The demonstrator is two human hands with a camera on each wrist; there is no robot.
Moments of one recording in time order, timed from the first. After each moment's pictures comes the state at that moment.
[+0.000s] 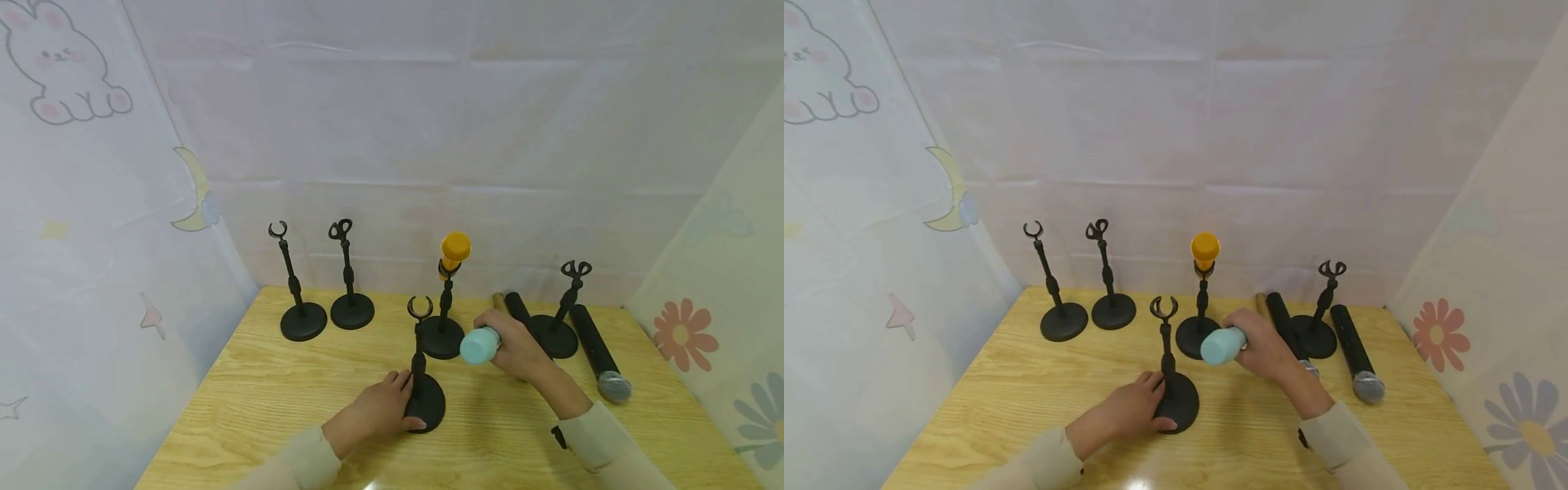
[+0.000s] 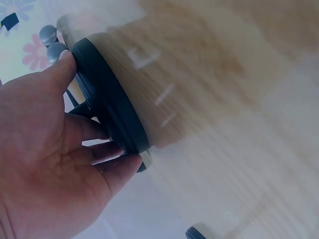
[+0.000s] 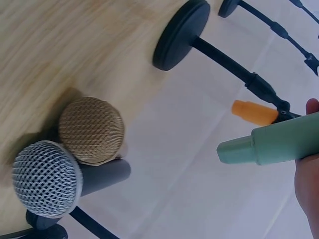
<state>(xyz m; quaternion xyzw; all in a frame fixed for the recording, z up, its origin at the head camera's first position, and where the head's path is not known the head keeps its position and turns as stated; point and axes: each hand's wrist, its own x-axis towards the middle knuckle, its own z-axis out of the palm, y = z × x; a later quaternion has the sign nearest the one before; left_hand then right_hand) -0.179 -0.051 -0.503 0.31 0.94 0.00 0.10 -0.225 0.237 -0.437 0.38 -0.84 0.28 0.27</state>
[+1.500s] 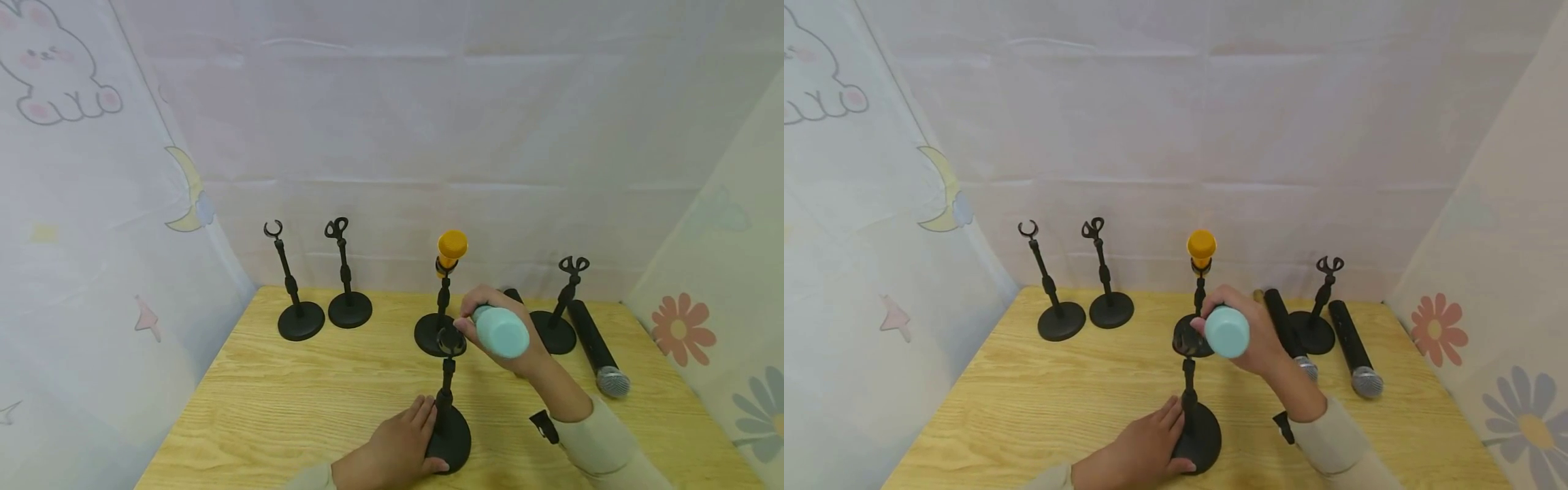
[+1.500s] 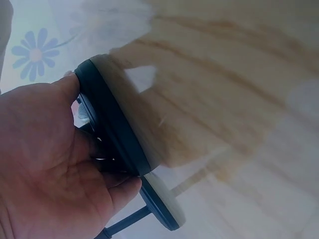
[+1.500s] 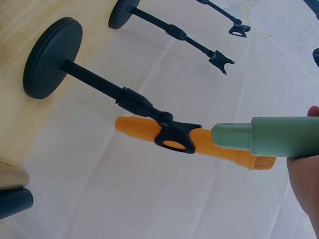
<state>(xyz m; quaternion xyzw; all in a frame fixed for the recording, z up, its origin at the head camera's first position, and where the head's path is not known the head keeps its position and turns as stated) -0.124 -0.026 -0.512 0.39 0.92 -0.05 0.05 -0.191 0.193 -0.361 0.44 -0.71 0.49 0.25</state>
